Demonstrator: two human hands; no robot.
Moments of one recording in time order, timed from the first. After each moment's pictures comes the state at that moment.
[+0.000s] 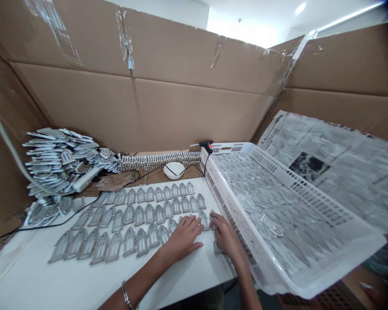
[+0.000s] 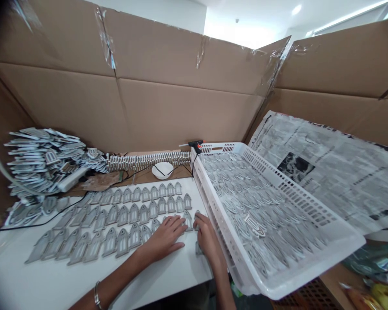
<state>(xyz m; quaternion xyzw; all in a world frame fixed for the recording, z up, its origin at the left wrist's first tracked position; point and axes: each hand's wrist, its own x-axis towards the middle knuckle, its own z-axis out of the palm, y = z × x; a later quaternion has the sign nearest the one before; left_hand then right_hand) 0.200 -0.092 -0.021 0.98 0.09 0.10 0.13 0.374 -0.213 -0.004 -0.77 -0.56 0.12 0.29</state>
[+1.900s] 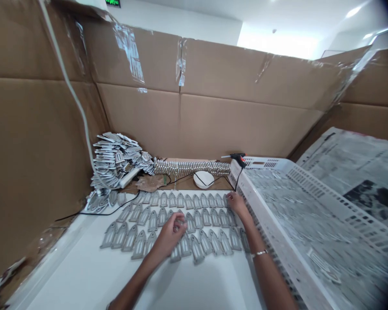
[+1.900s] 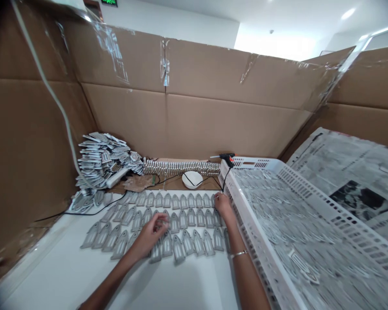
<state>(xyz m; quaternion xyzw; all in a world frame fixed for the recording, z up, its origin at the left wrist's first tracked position) 0.087 -0.023 0.008 0.68 0.41 0.32 0.52 0.428 -0.023 0.004 -0.85 -0.47 0.10 0.23</state>
